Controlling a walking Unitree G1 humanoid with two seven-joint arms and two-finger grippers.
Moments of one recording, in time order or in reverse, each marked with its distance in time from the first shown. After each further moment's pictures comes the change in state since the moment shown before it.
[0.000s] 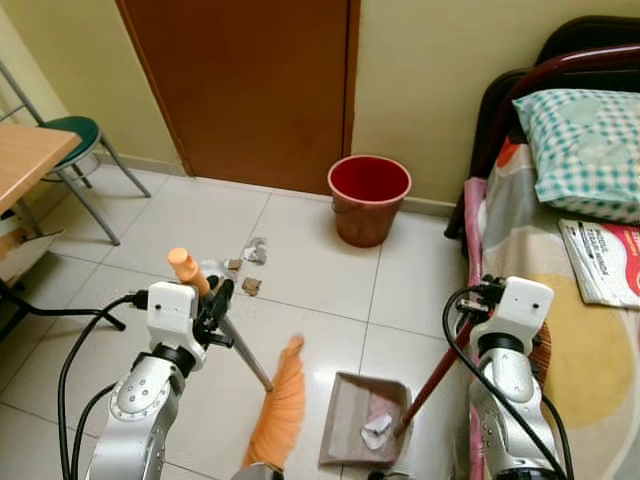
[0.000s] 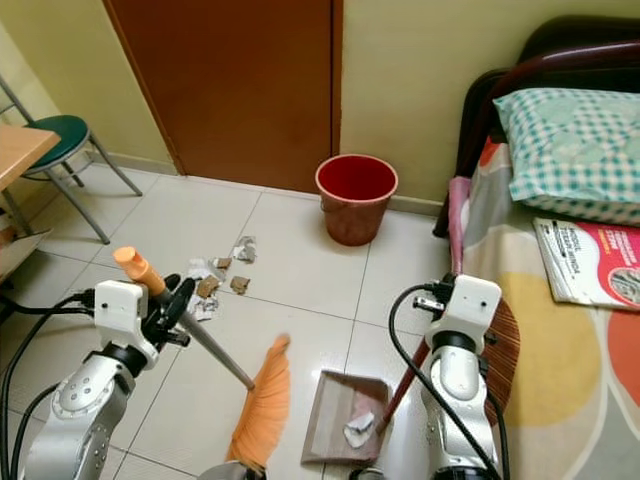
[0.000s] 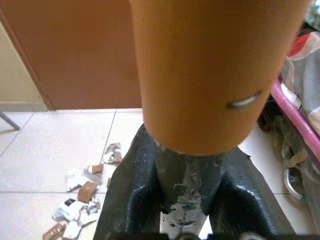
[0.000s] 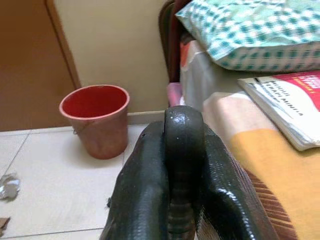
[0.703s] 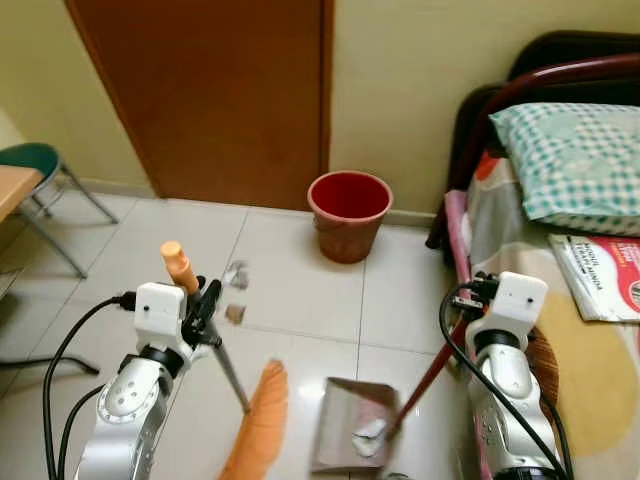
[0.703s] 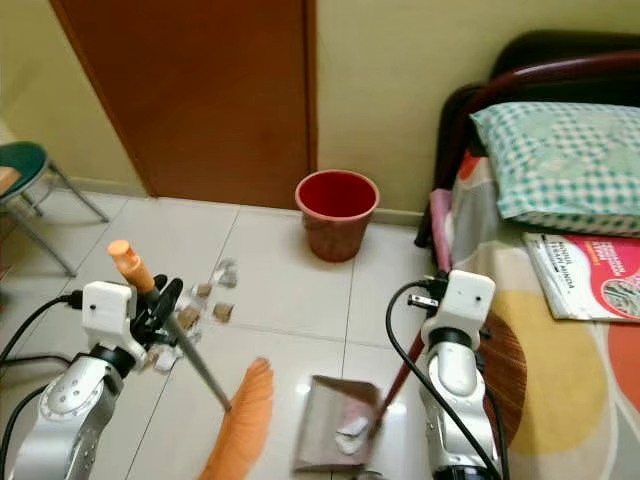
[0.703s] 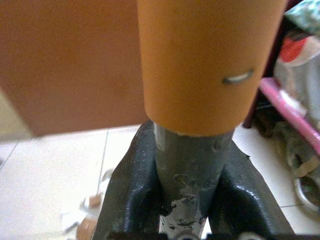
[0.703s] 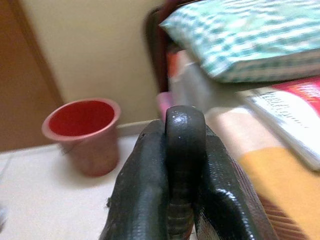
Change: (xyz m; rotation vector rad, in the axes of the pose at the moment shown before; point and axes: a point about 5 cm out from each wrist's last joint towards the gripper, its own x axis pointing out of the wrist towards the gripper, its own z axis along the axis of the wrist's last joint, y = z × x) left arm 0.000 0.006 -0.006 0.022 0.020 0.009; right arm 0.002 -0.004 0.003 -0.001 0.026 0.010
